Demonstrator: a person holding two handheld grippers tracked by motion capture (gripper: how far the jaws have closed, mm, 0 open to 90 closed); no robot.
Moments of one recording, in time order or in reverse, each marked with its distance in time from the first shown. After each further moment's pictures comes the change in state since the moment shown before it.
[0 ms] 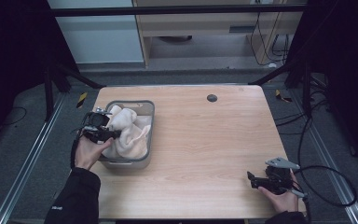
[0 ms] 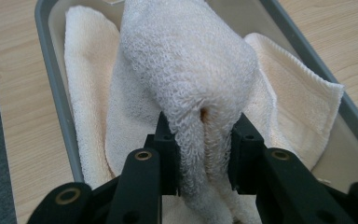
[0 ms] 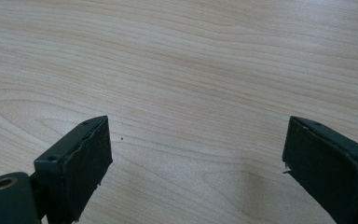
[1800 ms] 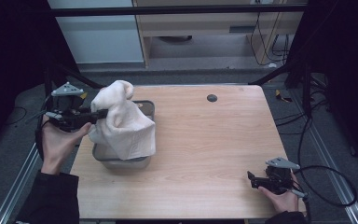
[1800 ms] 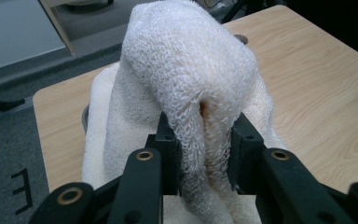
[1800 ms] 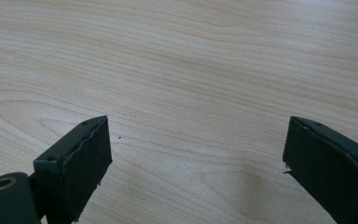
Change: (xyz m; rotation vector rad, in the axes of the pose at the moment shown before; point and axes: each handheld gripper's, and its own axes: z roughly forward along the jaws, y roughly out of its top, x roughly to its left) left arm -0.018 0.038 -0.136 -0.259 -0.071 0.077; right arm -0.001 0.000 0.000 -0.001 -0.005 -0.003
